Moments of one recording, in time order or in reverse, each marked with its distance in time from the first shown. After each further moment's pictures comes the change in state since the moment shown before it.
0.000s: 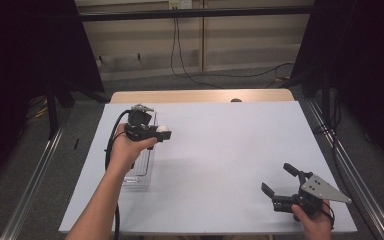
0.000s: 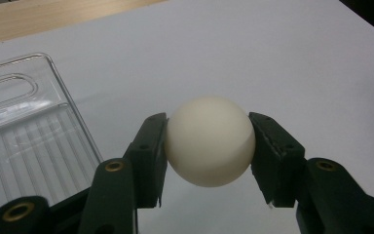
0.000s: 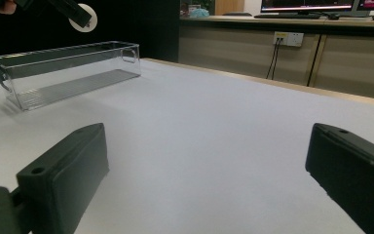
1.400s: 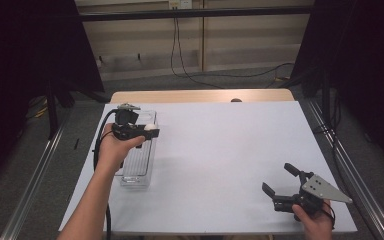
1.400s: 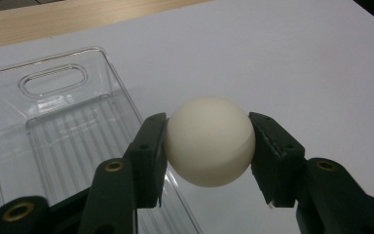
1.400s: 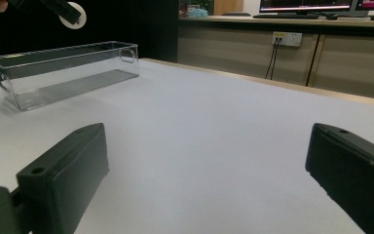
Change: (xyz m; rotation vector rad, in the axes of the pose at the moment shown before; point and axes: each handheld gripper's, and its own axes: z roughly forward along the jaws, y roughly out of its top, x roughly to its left) left arm 0.024 -0.007 -0.018 -0.010 0.056 -0.023; right arm -0.001 0.000 -0.001 0.003 -0.005 0.002
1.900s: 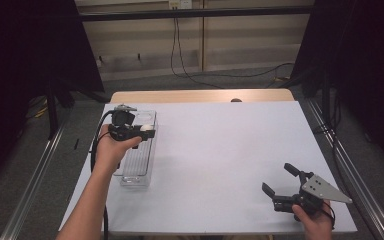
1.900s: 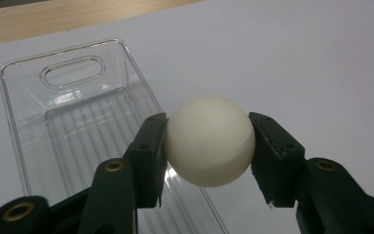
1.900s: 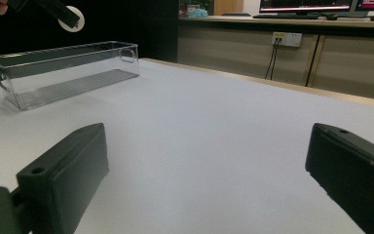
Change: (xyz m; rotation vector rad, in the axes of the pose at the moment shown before) left arm 0.009 -0.005 -0.001 0.011 0.035 -0.004; right arm 0.000 0.000 0.000 -0.004 -0.003 -0.010
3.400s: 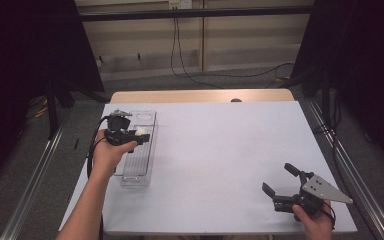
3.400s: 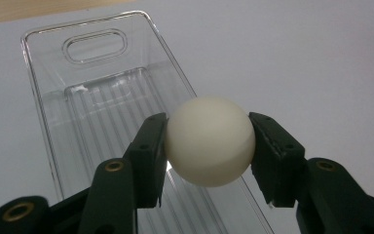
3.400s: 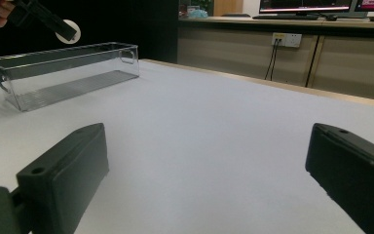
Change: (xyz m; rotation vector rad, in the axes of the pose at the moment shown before) left arm 0.013 -0.017 0.004 0.015 0.025 -0.027; right arm 0.000 0.000 -0.001 -0.001 0.007 0.004
